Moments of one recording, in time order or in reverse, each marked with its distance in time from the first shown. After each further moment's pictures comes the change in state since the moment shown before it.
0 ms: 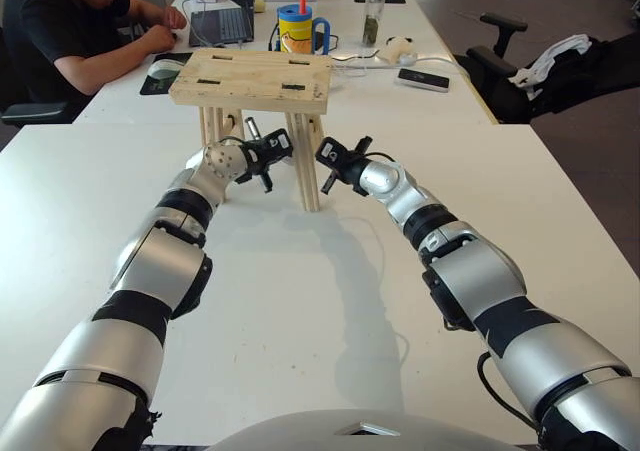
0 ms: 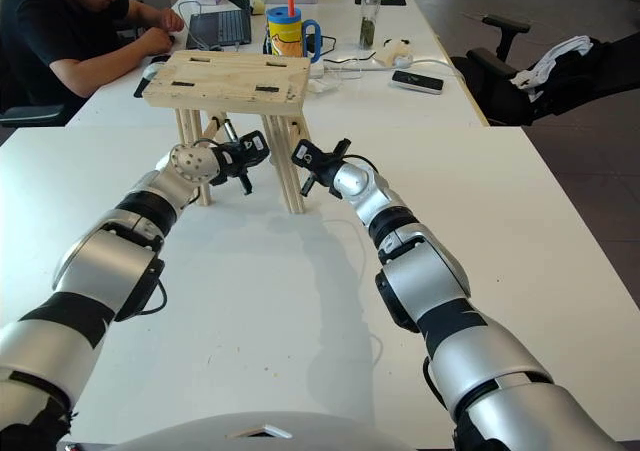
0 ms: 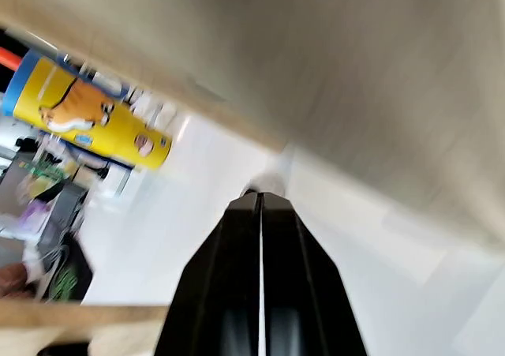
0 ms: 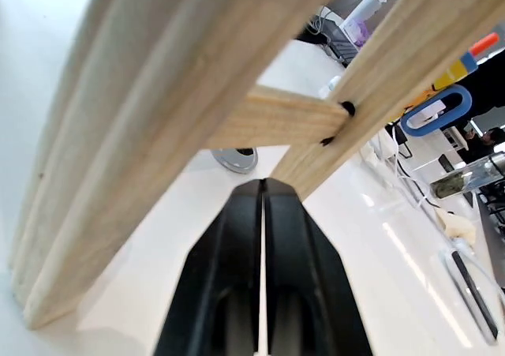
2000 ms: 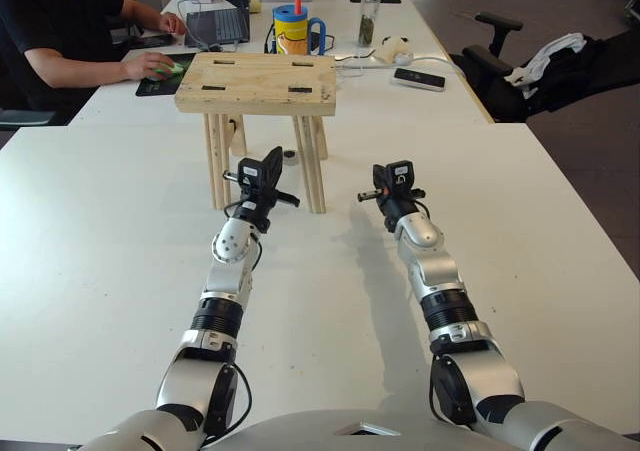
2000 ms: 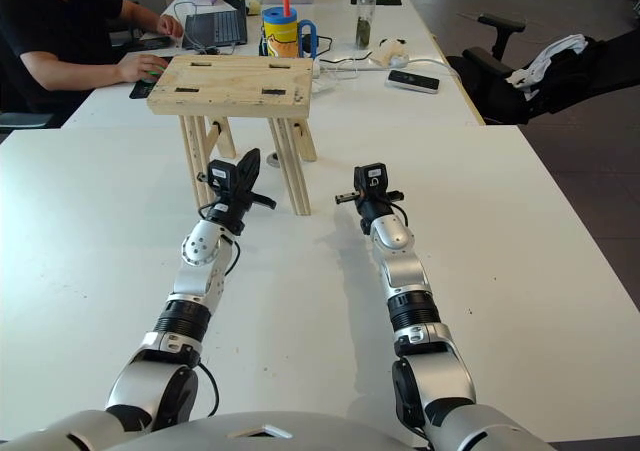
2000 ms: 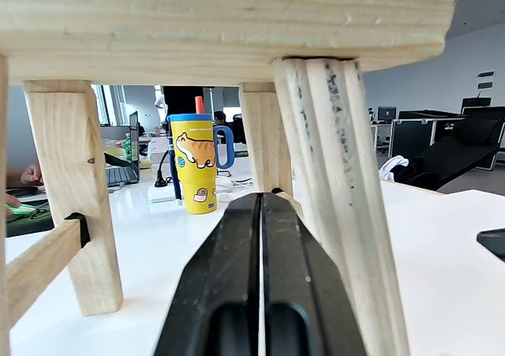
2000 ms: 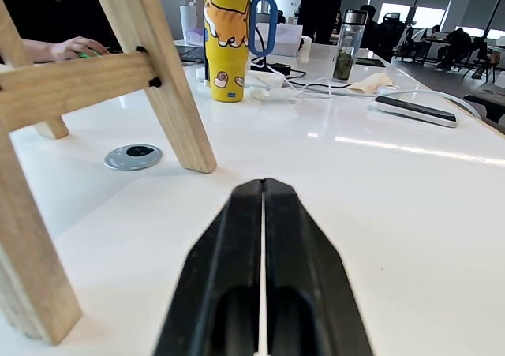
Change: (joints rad) left arm 0.606 -0.251 0.335 -0.760 -0.239 0.004 0.365; right arm 0.559 0.055 -0.341 -0.807 0.239 0.278 -0.209
